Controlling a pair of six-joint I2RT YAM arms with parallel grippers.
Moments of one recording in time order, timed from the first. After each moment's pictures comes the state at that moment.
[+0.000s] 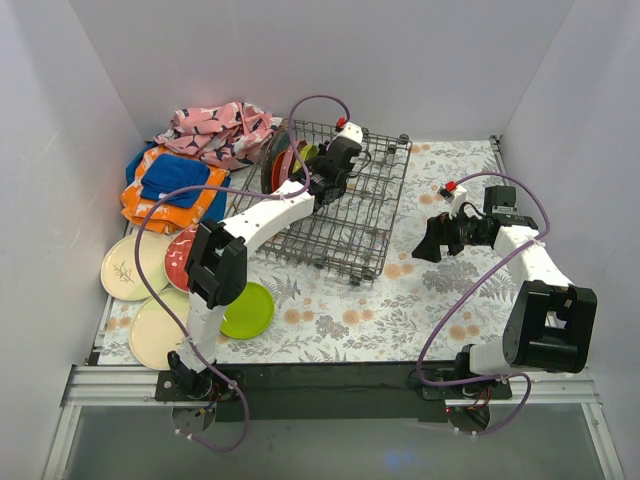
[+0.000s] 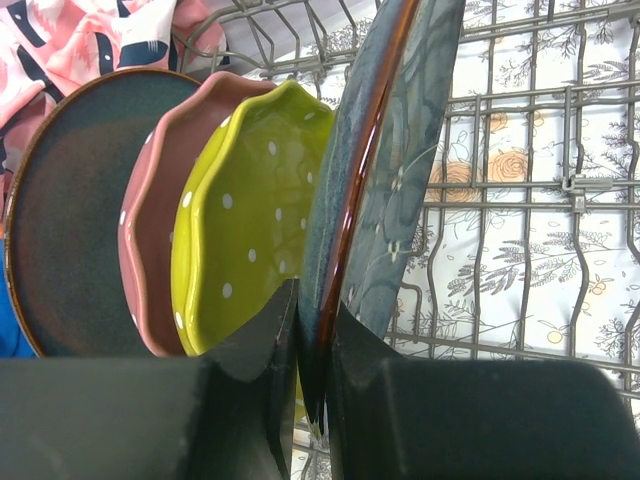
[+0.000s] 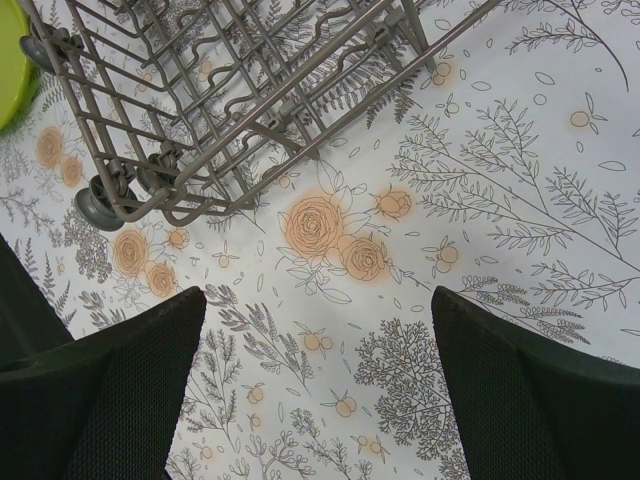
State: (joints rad) left arm -0.72 2.09 1.88 -0.36 -0.69 0.05; right arm -0.11 1.40 0.93 -0.60 -0.86 -0.45
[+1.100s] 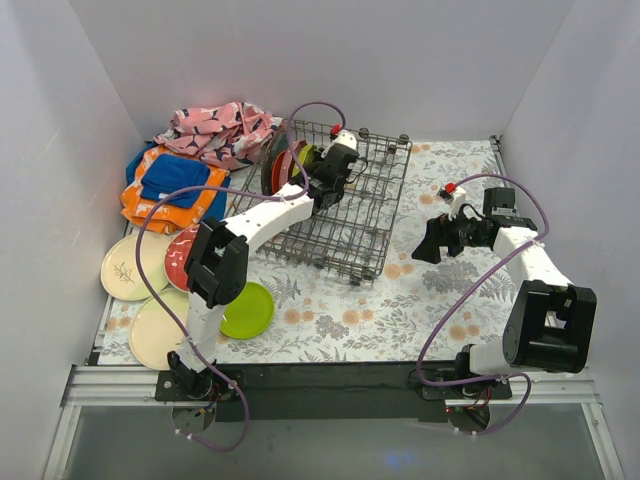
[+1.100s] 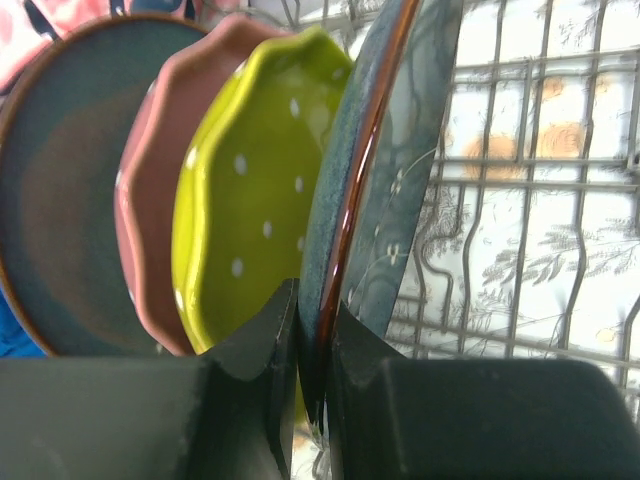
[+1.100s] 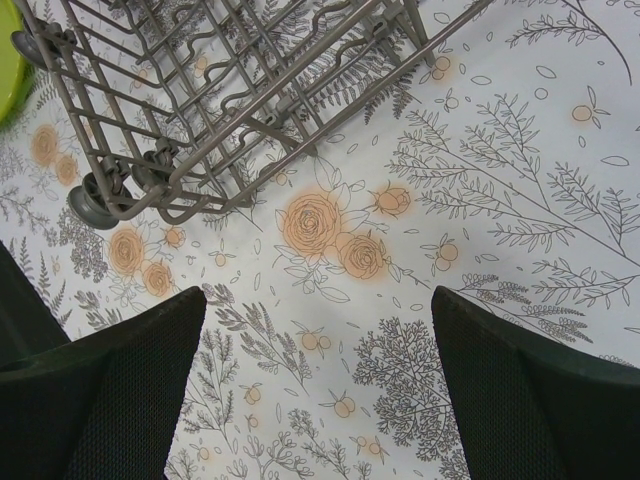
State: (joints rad) left arm -0.71 2.09 1.82 -0.34 -0.74 0.04; right arm -0.11 1.40 0.92 -0.59 -0.85 -0.45
